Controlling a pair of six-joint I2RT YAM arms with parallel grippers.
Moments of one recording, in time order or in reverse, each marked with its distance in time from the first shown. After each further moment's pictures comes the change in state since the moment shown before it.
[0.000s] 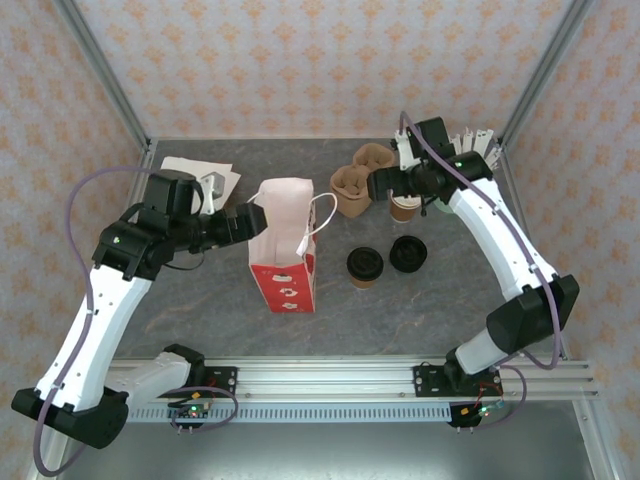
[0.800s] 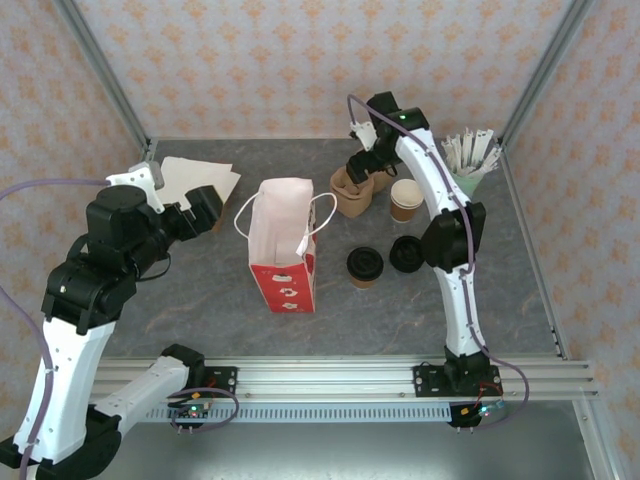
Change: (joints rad) left arm 0.000 -0.150 0.080 0.037 -0.443 0.013; right arm -0.021 0.793 0.826 -0.293 -0.027 -0.349
